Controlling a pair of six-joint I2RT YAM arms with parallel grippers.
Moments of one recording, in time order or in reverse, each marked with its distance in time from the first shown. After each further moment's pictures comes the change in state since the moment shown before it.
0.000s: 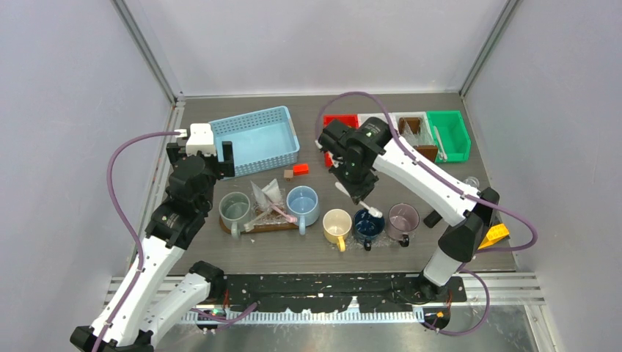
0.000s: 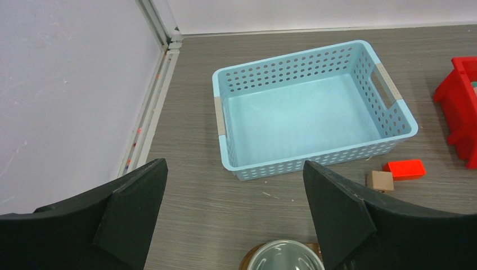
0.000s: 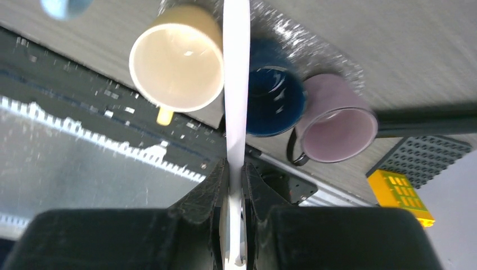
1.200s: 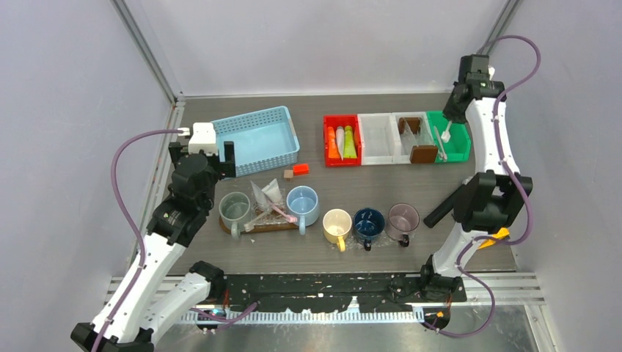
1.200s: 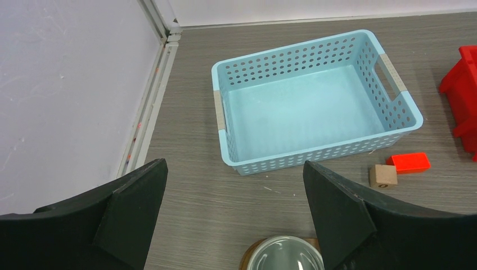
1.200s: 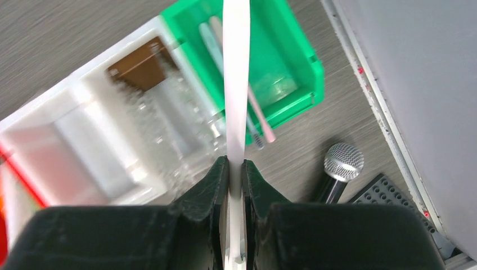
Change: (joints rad) left arm 0.000 0.027 0.008 -0.023 0.000 -0.005; right arm -0.990 0.162 0.045 0.612 0.134 0.051
